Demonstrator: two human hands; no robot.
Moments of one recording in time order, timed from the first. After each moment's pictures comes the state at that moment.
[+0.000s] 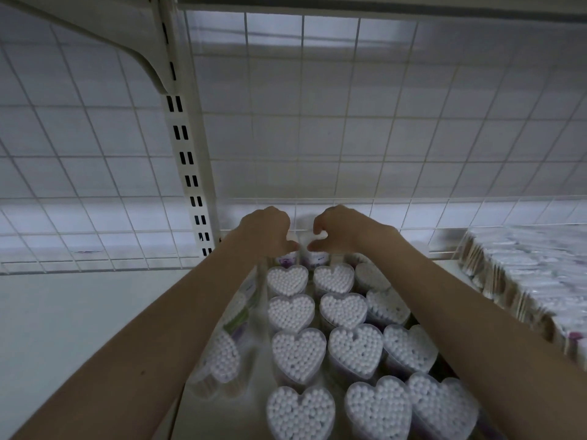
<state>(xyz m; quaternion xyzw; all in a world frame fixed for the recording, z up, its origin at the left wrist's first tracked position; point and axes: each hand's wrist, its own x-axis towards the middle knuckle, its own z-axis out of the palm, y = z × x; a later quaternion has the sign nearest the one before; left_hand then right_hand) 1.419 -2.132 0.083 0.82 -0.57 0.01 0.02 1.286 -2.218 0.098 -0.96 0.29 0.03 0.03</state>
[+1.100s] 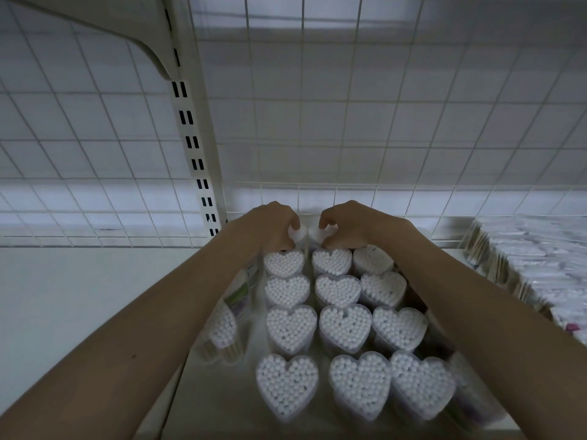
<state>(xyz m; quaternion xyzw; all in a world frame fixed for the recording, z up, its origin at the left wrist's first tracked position) 1.402 -2.113 0.085 0.80 -0.59 -0.06 0.03 1.263 -2.219 0.097 -0.95 0.27 0.05 0.12</state>
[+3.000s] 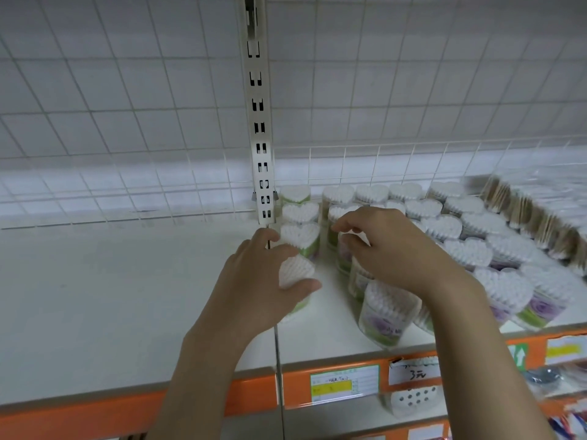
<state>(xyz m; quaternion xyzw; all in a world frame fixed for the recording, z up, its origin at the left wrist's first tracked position) 1.396 -1.903 0.040 0.78 -0.57 -0.03 0.26 1.245 -2.018 0.085 -0.93 0.30 -0.19 0.13</state>
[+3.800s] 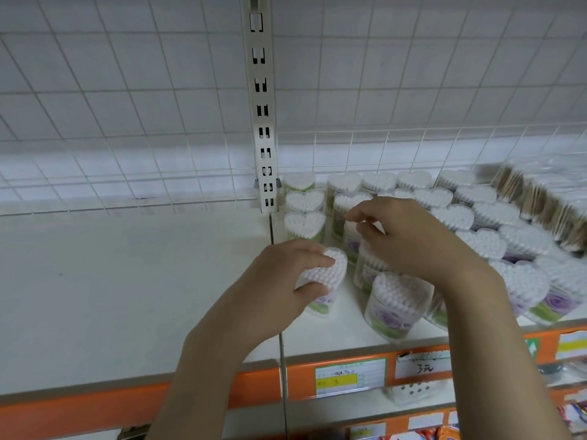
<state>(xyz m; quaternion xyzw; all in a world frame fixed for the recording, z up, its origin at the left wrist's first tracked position) 1.385 -1.902 0.044 0.68 -0.65 -0.11 0.31 1.244 -2.029 0.081 -0.92 0.31 -0.18 0.15</state>
